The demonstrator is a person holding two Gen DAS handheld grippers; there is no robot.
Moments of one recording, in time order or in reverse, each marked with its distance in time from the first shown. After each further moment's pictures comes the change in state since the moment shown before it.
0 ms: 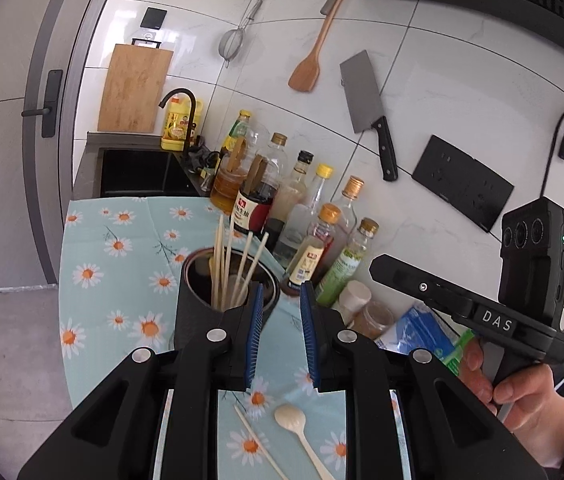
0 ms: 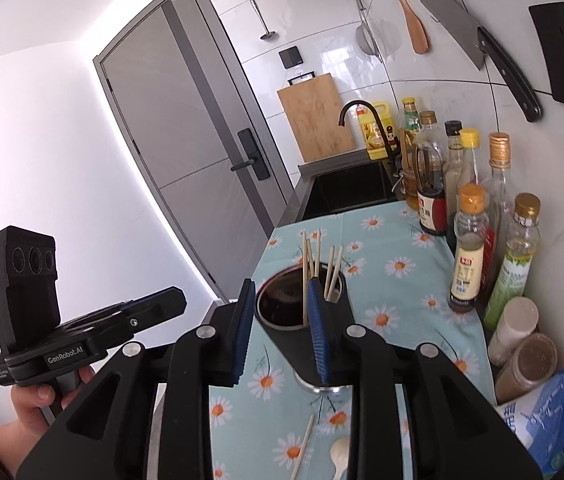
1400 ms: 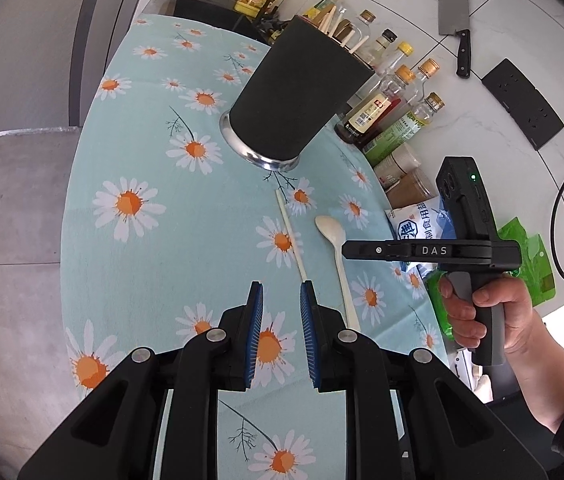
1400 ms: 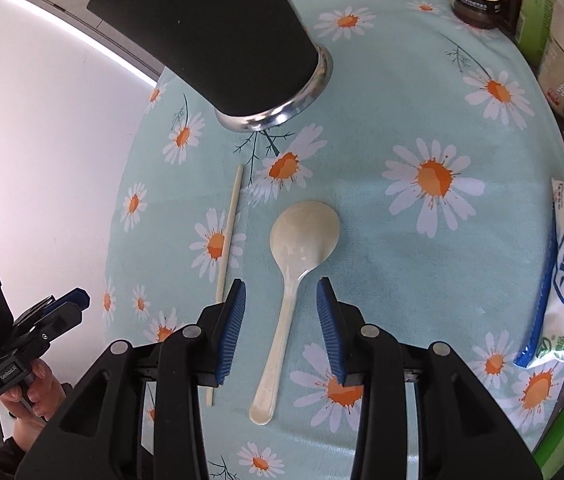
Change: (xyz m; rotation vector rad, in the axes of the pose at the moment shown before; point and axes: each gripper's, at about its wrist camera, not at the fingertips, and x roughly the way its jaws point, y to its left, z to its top) left arm -0.006 0.049 -0.176 -0.328 0.322 0.039; right arm 0.110 -0.066 -0.158 0.158 0.773 -0.033
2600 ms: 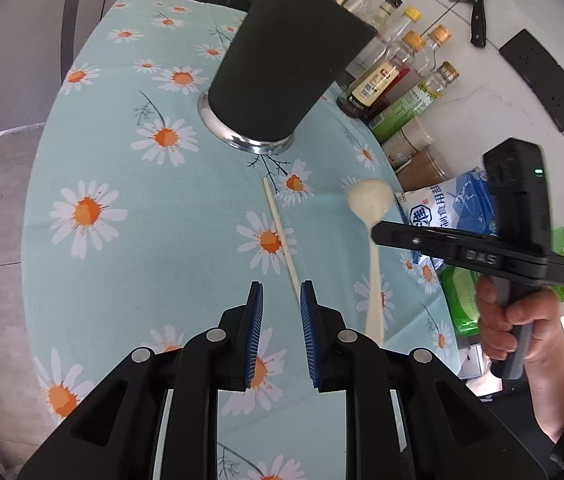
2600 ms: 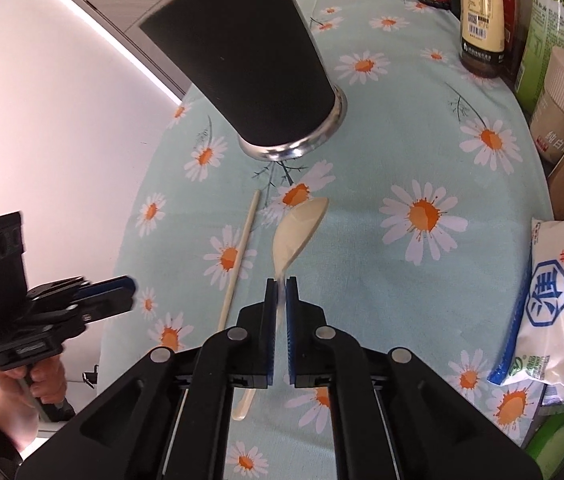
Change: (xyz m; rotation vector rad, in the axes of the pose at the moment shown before) left arm 0.046 -0.022 0.021 0.034 0.106 0.049; right arm -0.042 0.003 -0.007 -0.101 -0.120 0.024
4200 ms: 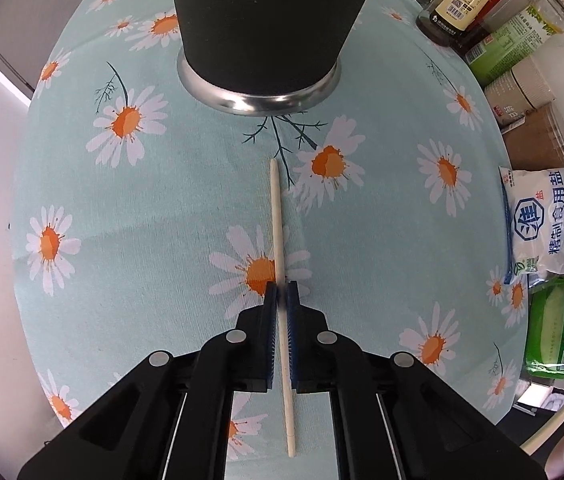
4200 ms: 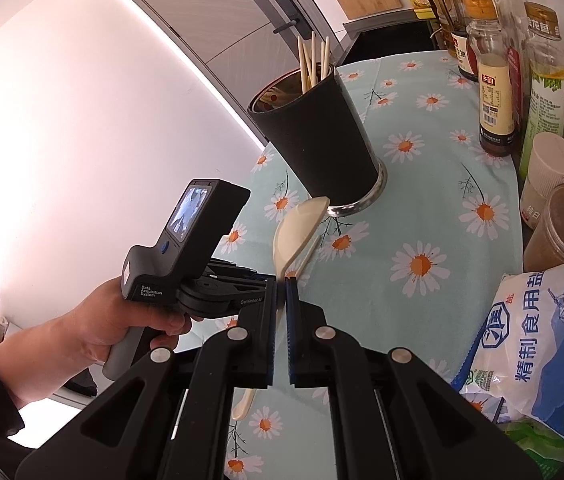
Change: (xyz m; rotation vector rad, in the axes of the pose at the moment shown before) left arm 0.114 -0.049 0.058 -0.057 0.304 0.387; right arm -0.087 -0.004 -0.005 -0.135 -0.137 0.217
